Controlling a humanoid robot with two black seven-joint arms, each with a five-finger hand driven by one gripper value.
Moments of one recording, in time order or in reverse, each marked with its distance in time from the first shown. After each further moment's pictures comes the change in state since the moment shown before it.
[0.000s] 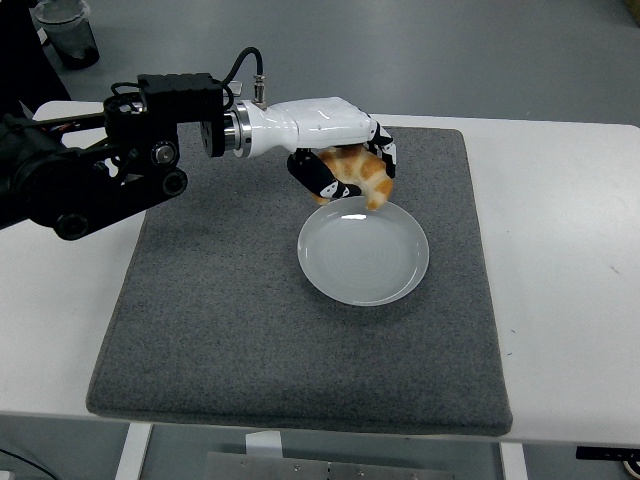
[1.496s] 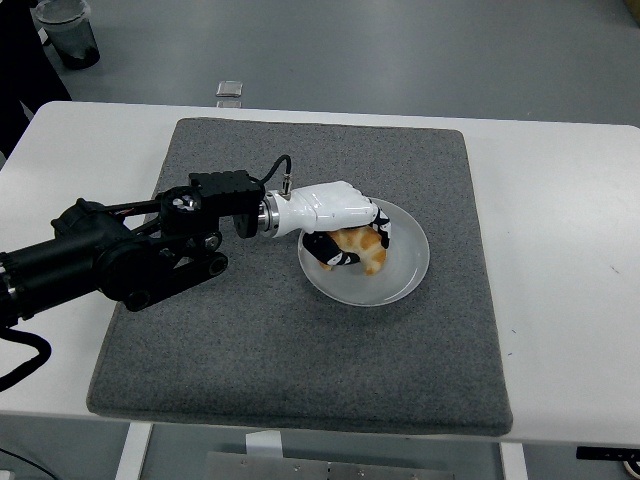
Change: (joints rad) left arm 0.205 -0.194 0.001 0.192 0.225 0.104 0.003; right arm 0.000 0.000 0.000 0.000 0.000 0.000 0.000
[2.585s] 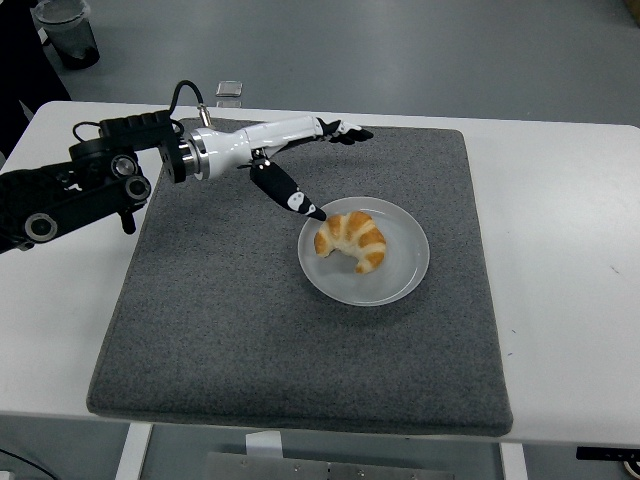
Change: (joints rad) left arm -0.084 0.294 -0.022 -0.141 -0.860 -0.181 -0.003; right arm 0.000 0.000 0.000 0.000 0.000 0.000 0.000
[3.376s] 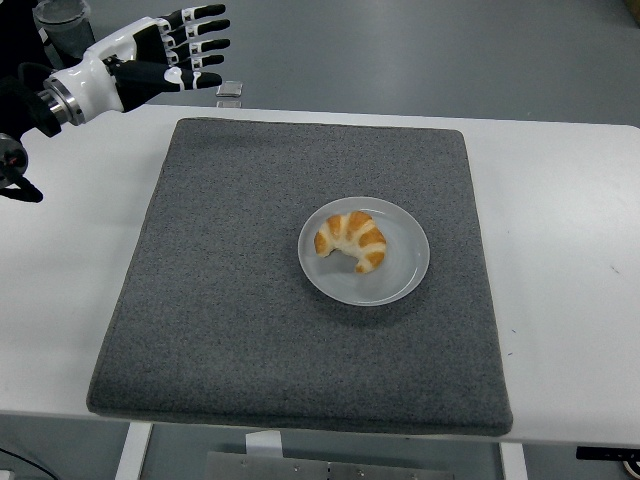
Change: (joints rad) left arm 0.017 0.237 0.002 0.082 -0.852 -0.126 0.025; right arm 0.000 0.000 0.000 0.000 0.000 0.000 0.000
